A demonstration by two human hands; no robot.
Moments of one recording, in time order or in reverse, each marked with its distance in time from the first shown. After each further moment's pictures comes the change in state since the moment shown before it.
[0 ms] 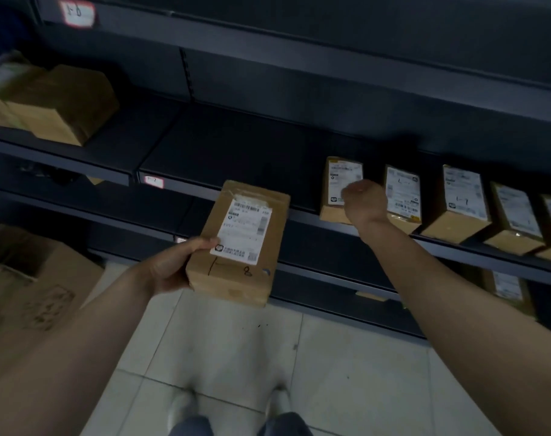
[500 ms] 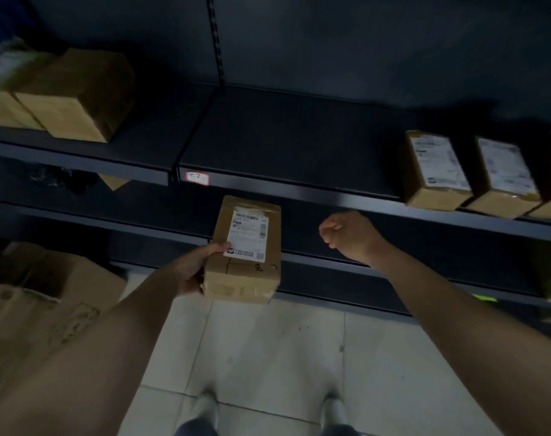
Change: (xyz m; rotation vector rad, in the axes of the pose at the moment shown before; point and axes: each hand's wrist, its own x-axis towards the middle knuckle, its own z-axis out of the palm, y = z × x) left_hand 0.060 -0.041 -0.157 0.043 0.198 -0.125; right_hand -0.049 0.001 0.166 -0.161 -0.446 -0.137
